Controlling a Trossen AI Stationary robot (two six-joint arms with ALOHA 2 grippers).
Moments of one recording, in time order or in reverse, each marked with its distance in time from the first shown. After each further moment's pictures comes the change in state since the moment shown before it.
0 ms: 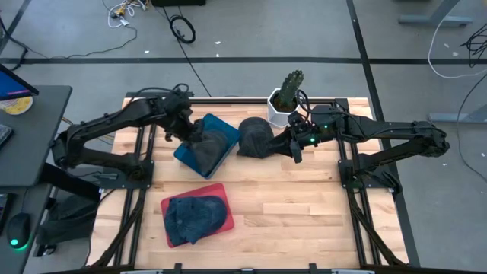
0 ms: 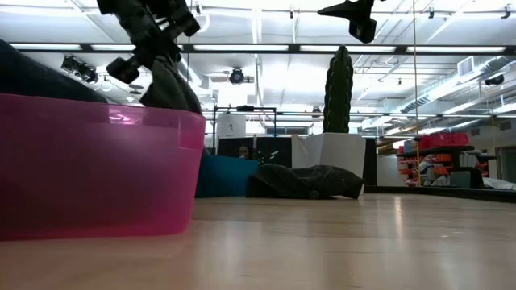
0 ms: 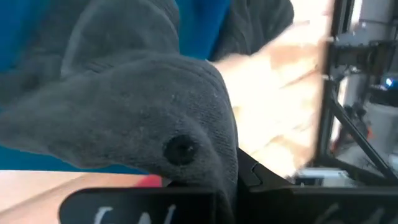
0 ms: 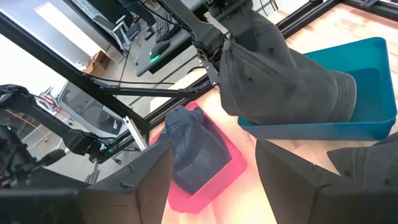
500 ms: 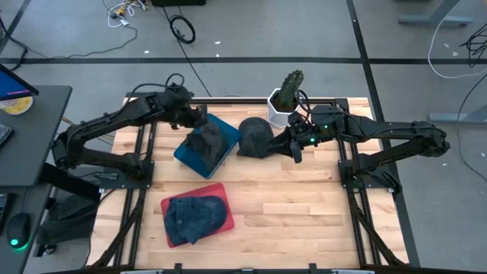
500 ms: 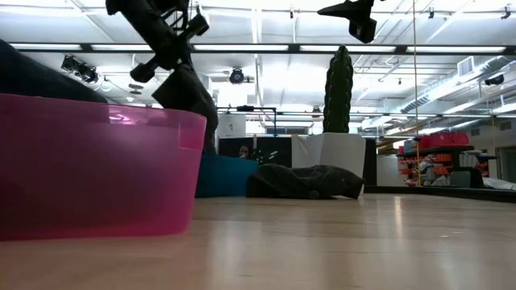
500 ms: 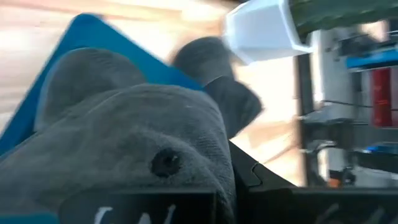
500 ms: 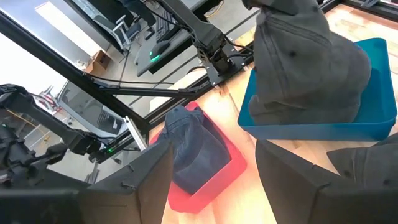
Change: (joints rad) left arm 0.028 0.002 0.000 0.211 -0.250 -0.021; right arm 0.000 0.000 0.000 0.000 0.000 -0.004
